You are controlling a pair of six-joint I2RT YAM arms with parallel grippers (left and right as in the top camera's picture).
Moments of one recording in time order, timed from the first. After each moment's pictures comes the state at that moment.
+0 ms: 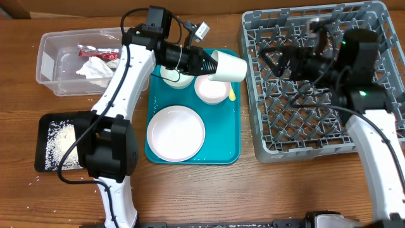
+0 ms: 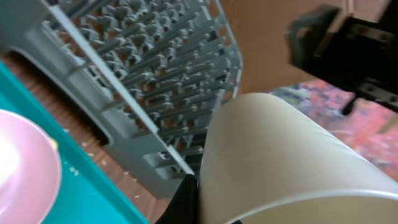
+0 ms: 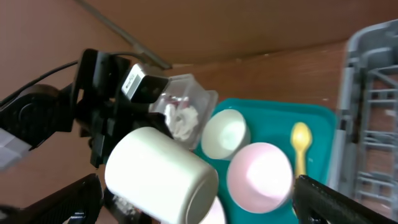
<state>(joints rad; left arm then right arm) -0.23 2.10 1.88 -0.97 1.20 0.03 0.02 1.43 1.25 -0.33 -0.82 0.36</state>
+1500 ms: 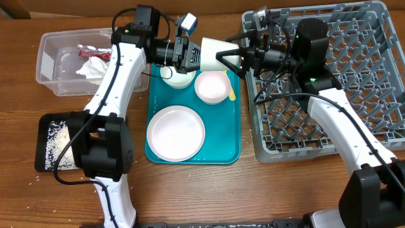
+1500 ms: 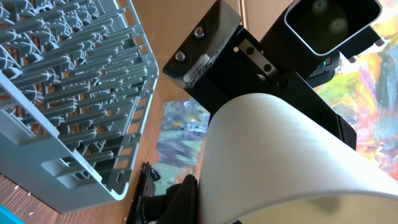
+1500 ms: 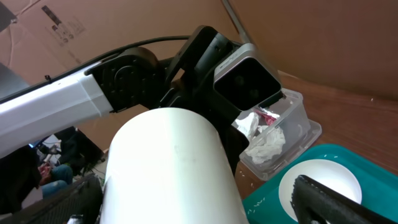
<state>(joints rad) -0.16 2.10 1.88 -0.98 1.54 -0.11 0.21 1.65 1.25 0.23 -1.06 0.41</state>
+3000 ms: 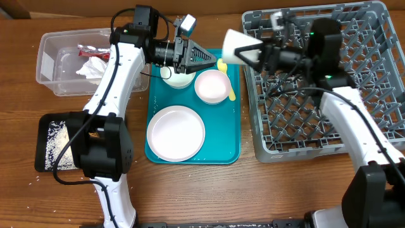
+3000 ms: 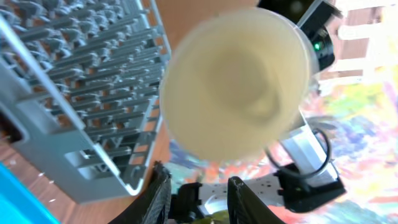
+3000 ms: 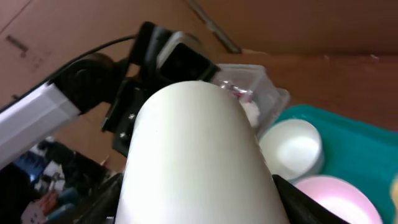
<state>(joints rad) -0.16 2.10 1.88 -0.99 1.45 -0.13 0.08 1.65 1.26 0.00 -1.07 0.42</state>
